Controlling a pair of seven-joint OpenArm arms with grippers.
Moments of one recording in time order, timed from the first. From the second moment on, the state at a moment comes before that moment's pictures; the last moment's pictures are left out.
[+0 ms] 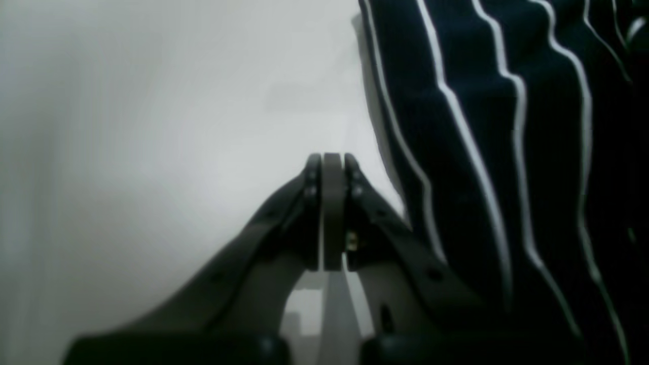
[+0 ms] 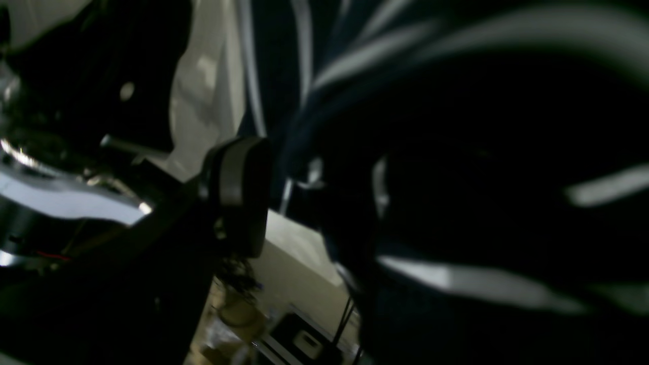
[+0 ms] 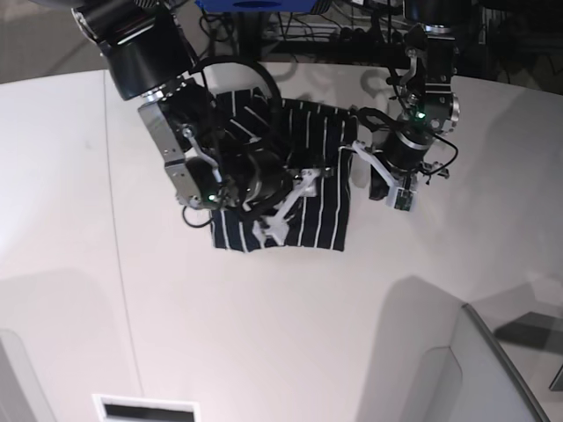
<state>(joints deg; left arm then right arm) 10.3 -6.6 -6.1 75.5 3.1 -18.0 14.0 7.8 -5.1 -24.5 72.2 33.6 -5.8 -61.2</state>
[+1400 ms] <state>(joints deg) 15.8 -8.1 -41.4 89.4 2.6 -18.5 14.1 14.0 -0.6 -29.9 88.3 41.1 4.2 -60.0</state>
